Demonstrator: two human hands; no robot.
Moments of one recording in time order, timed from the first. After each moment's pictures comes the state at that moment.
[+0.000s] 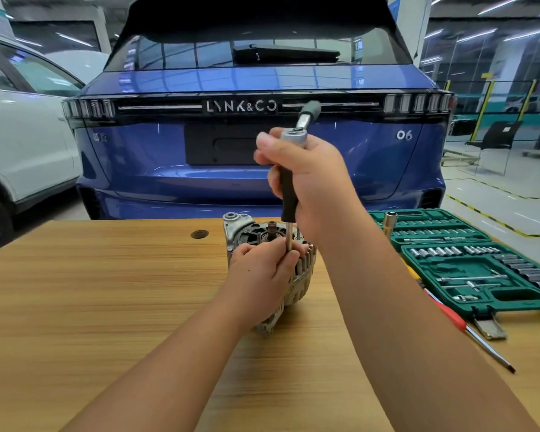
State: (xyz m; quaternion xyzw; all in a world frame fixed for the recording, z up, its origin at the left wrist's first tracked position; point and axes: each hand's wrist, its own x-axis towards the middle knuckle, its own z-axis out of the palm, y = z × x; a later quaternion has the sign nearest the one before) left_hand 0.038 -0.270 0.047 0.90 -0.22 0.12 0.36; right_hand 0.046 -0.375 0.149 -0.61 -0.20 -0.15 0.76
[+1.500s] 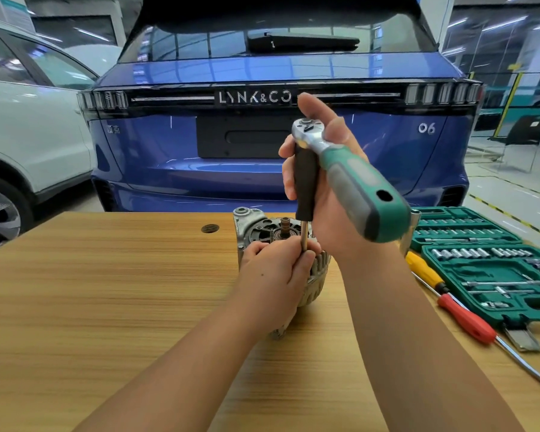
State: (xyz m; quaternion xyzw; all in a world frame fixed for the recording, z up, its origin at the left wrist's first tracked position) left_hand 0.038 -0.273 0.043 0.89 -0.22 0.17 0.35; right_hand 0.054 -0.379 0.136 -0.49 -0.31 -0.12 0.81
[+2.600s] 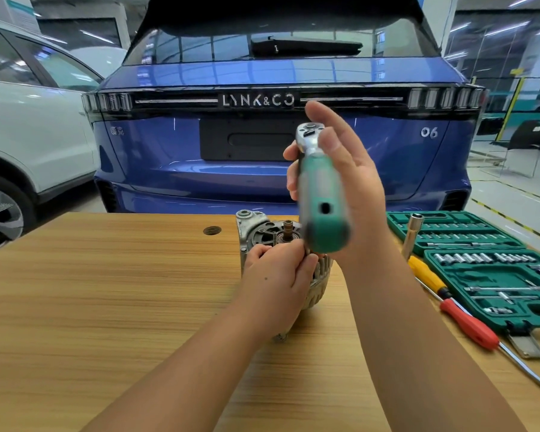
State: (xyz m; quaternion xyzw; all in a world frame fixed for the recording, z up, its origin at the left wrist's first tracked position) left_hand 0.039 -0.274 0.040 0.90 -0.21 0.18 0.35; right_hand 0.046 -0.378 0.129 -0.50 -0.32 -0.16 0.79
